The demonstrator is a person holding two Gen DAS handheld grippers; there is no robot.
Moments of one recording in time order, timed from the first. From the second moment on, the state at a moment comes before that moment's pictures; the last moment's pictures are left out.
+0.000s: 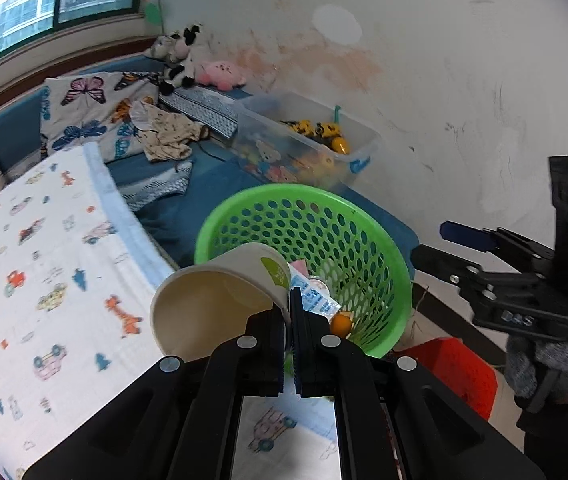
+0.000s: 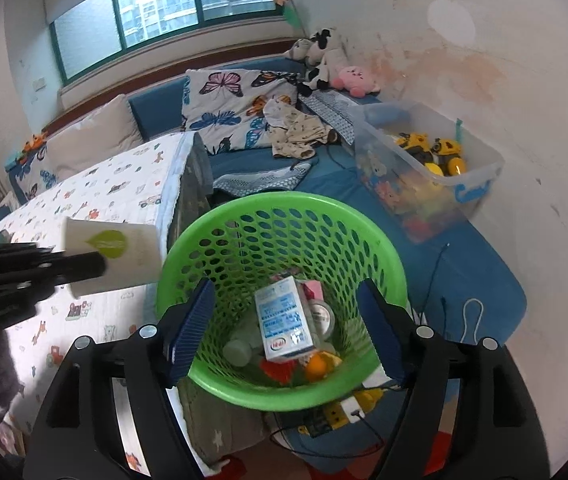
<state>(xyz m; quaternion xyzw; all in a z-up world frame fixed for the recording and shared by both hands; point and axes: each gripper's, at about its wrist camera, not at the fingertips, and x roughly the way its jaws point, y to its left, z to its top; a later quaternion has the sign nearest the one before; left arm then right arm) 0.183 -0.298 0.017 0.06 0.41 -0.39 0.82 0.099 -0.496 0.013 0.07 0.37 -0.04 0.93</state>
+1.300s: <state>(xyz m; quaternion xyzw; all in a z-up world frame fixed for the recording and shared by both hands) 0.146 -0.165 0.038 0.03 0.35 -0.29 0.89 0.057 -0.399 0.015 0.09 0.35 -0.01 0.93</state>
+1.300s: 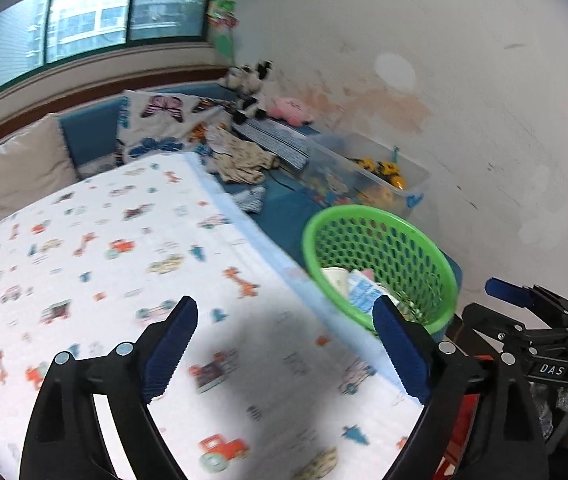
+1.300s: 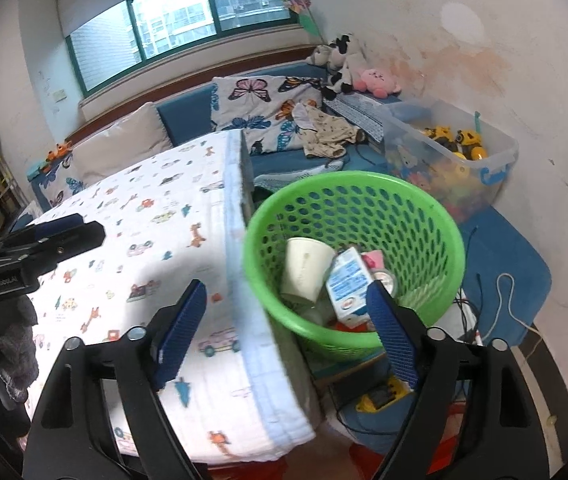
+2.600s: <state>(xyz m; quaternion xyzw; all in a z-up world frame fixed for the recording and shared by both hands) 0.064 -0.017 0.026 0.02 0.31 -0.10 0.95 0.029 -0.279 0.009 0.04 0.33 0.04 0.94</state>
